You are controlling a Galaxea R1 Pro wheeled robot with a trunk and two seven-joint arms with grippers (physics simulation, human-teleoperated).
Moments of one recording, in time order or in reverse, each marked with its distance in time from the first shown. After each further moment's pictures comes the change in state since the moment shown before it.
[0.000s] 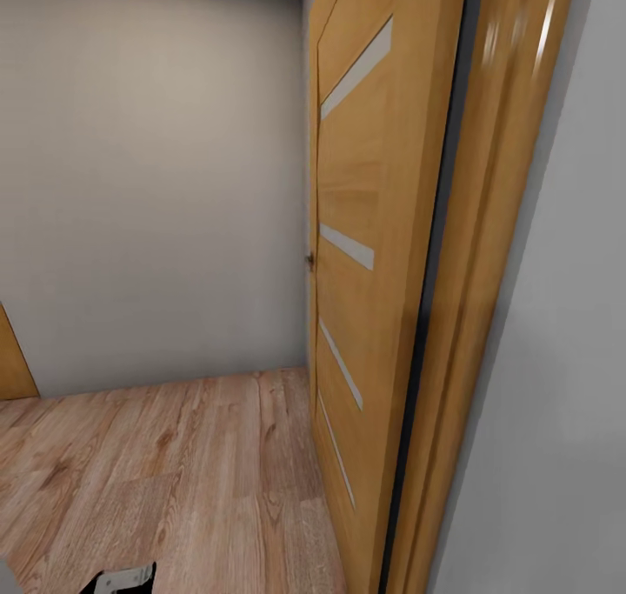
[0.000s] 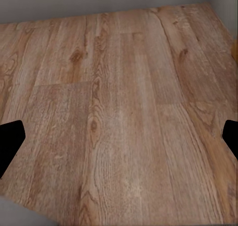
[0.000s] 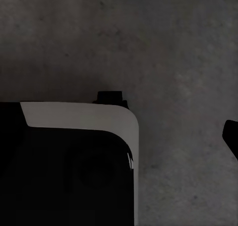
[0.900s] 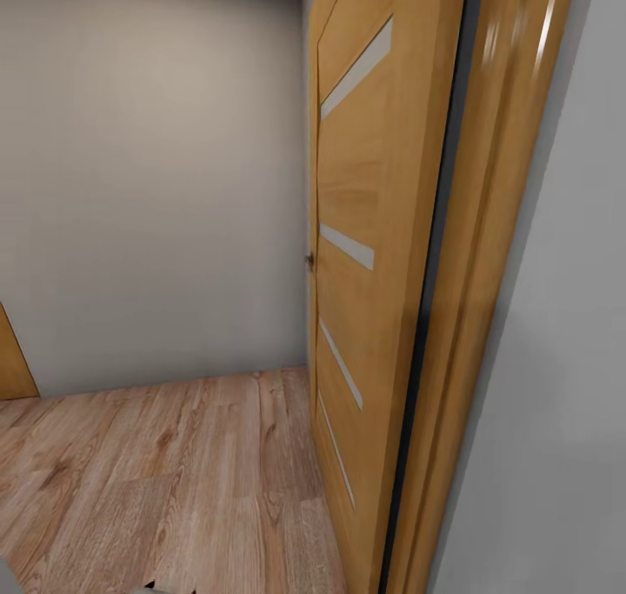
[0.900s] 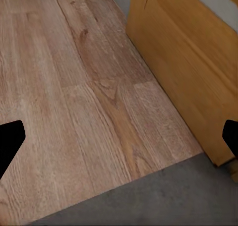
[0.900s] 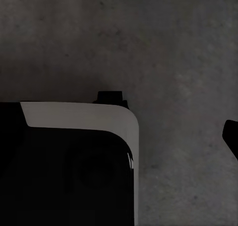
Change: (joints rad) left arm 0.000 -0.013 0.003 0.063 -0.007 0.003 -0.416; right arm 0.000 0.000 0.000 0.000 0.000 0.001 0.000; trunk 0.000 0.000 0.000
